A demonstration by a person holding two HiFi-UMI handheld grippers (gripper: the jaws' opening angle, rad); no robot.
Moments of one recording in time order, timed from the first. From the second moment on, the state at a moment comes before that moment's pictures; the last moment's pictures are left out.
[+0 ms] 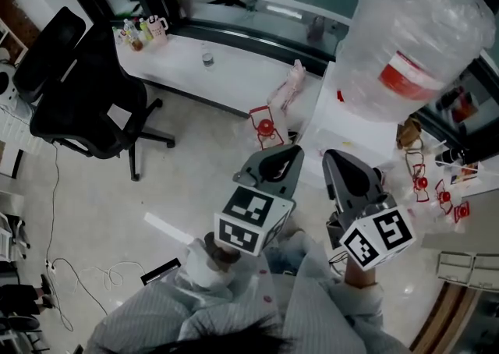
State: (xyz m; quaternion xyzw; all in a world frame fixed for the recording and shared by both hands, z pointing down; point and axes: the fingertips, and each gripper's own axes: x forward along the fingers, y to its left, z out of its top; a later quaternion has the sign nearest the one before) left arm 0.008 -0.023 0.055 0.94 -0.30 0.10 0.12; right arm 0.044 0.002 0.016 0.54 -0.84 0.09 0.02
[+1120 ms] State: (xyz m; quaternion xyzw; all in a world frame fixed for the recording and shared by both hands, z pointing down) left arm 0.002 -0.027 0.062 0.94 -0.30 0.11 0.12; right arm 0.026 -0.004 0.018 0.53 -0.85 0.09 0.02
